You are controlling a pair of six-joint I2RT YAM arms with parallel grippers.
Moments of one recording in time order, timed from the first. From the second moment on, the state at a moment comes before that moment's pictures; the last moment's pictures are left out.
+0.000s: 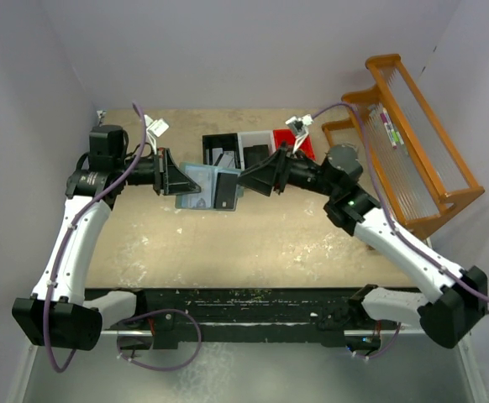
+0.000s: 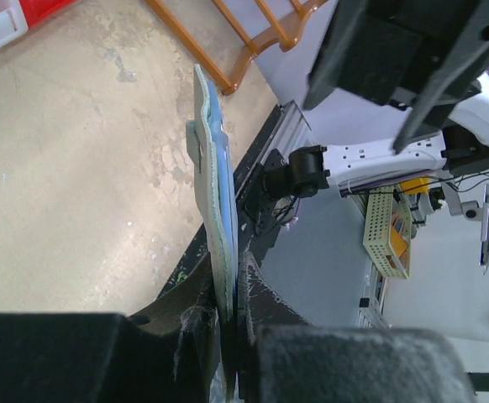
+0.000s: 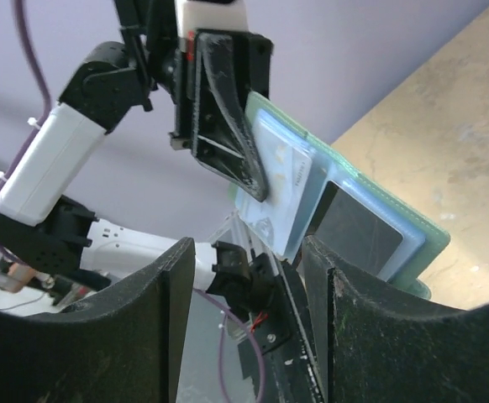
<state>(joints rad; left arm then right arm) -0.09 1.16 1.24 -0.69 1.15 -0.28 0.62 1.15 1.03 0.25 -0.61 0.77</state>
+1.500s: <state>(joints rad) -0.07 1.17 1.24 -0.54 1.38 -0.48 0.75 1.44 0.96 0.77 -0.76 1.07</state>
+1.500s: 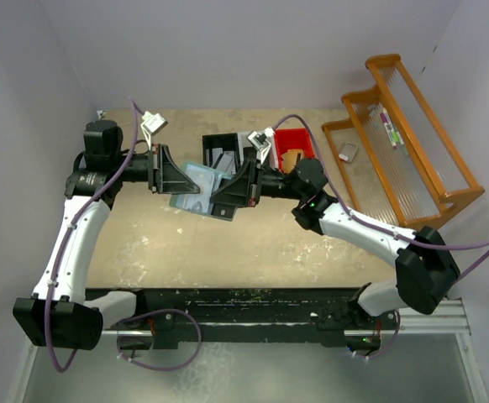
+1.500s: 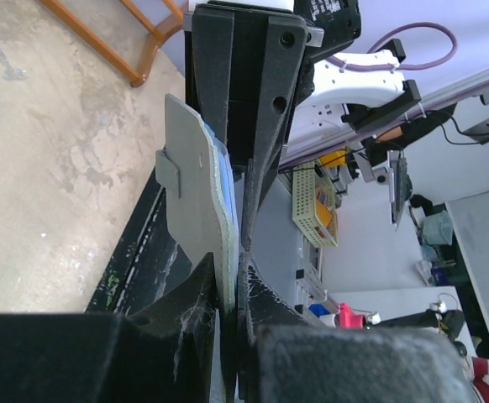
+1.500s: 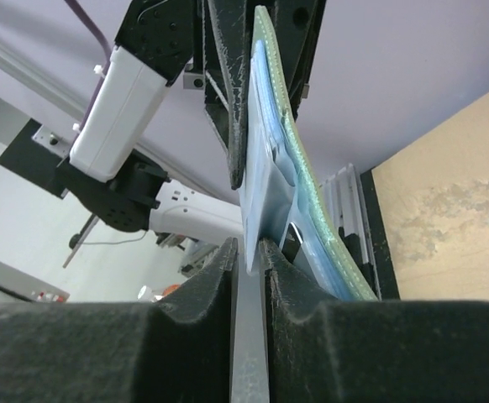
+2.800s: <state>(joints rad) -0.14 1.24 1.29 -0.84 1.52 -0.17 0.73 1.54 1.47 -0.02 -1.08 0.38</state>
